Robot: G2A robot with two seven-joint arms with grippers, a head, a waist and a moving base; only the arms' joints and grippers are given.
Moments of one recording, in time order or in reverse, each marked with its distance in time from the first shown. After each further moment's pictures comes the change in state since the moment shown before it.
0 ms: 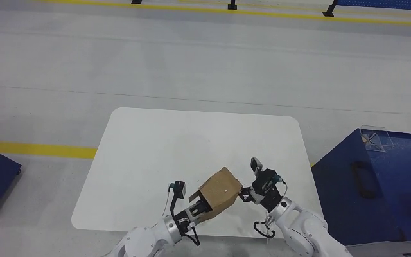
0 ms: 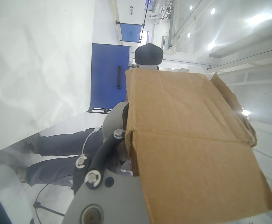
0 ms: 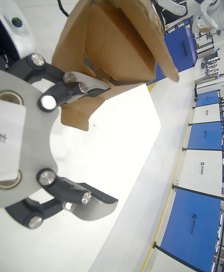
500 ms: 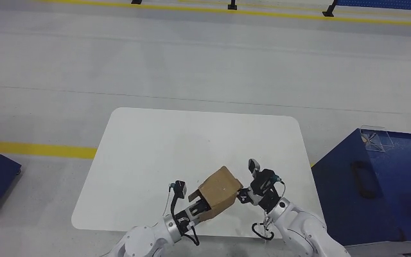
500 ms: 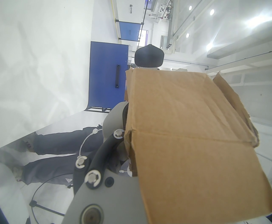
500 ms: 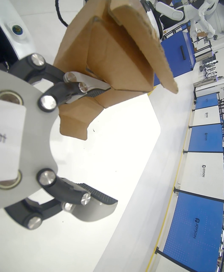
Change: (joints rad) left arm -0.005 -0.004 -0.003 0.013 -0.020 0.001 -0.028; right arm 0.004 -0.011 0.000 -0.007 0.030 -0.020 0.042
